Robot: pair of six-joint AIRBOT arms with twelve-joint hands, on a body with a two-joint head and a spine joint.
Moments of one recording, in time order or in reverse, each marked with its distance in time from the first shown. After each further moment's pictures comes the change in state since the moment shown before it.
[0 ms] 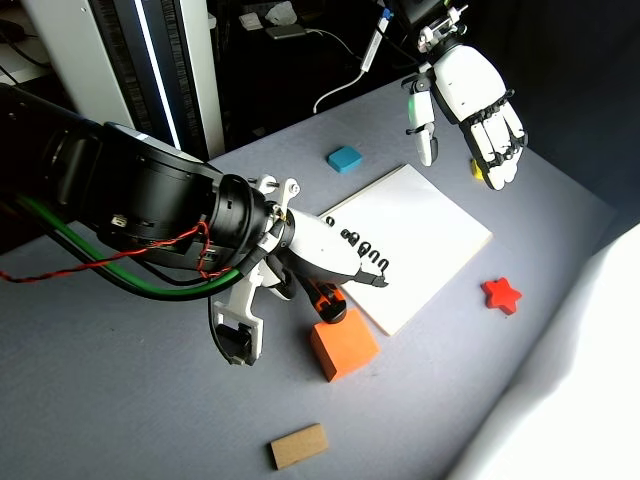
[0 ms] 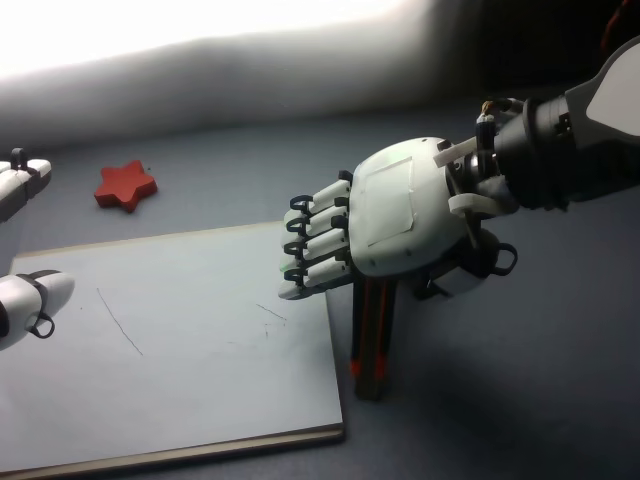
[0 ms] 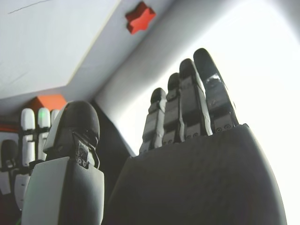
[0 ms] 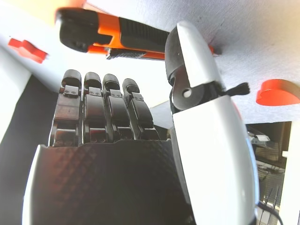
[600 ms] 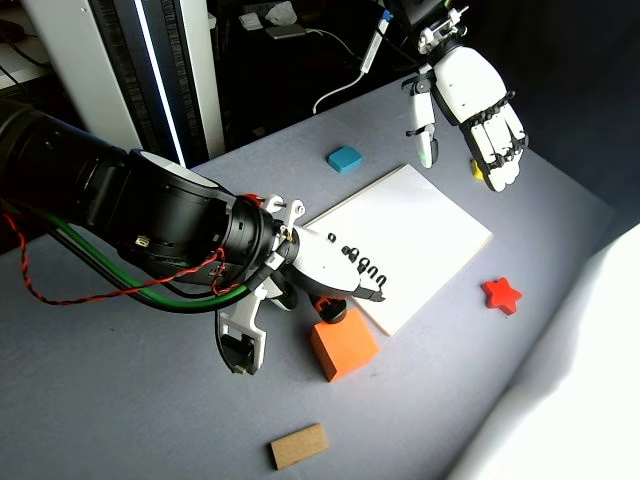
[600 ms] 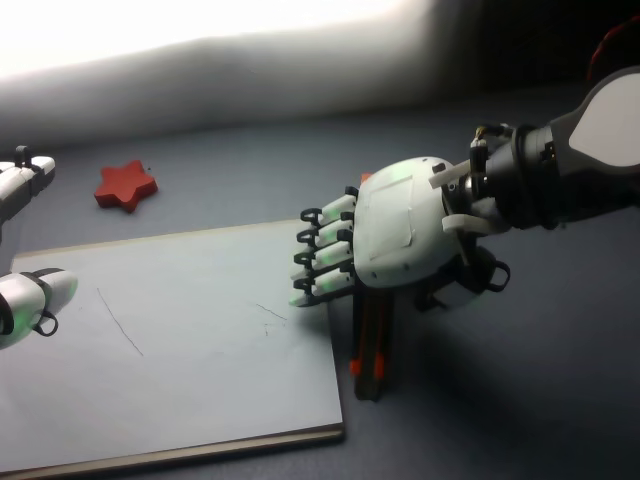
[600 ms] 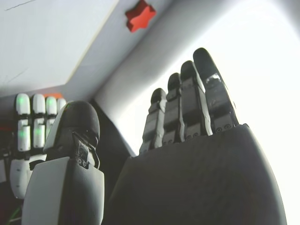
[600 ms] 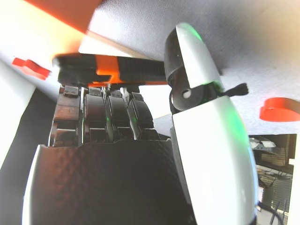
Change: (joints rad) left arm -0.003 -0.010 0.007 -0.001 -0.001 0.000; right arm -0.060 -0.039 0.045 0.000 -0.054 -0.002
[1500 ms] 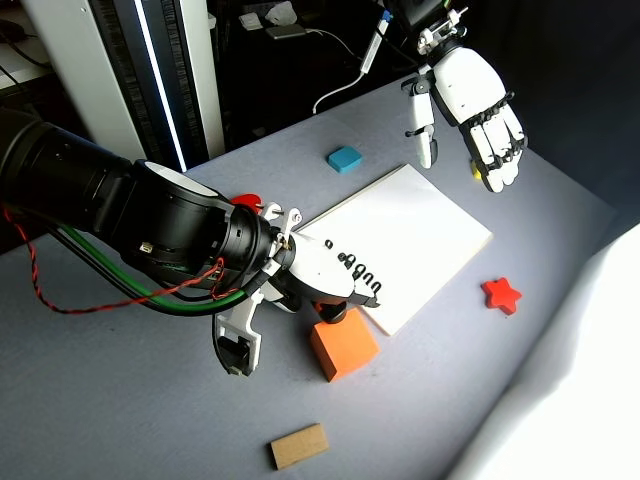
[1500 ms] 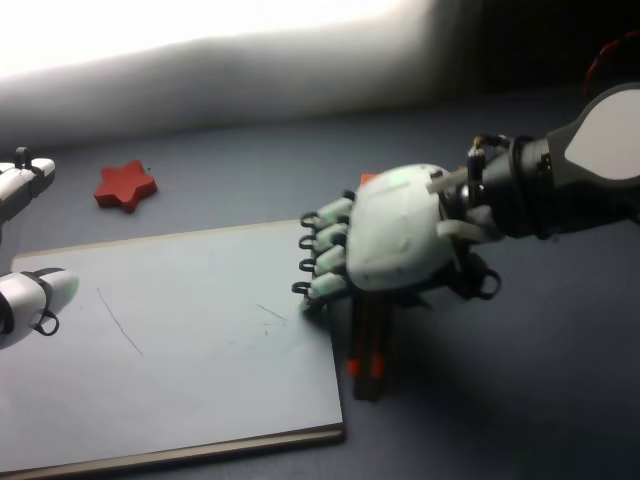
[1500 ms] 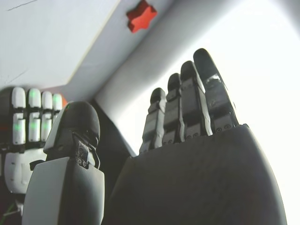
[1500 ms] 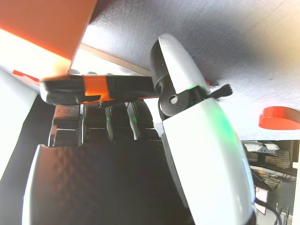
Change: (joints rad) left arm -0.002 -0.001 0.000 -0.003 0.000 0.003; right arm -0.018 -0.010 -0.002 0.037 -0.045 0.005
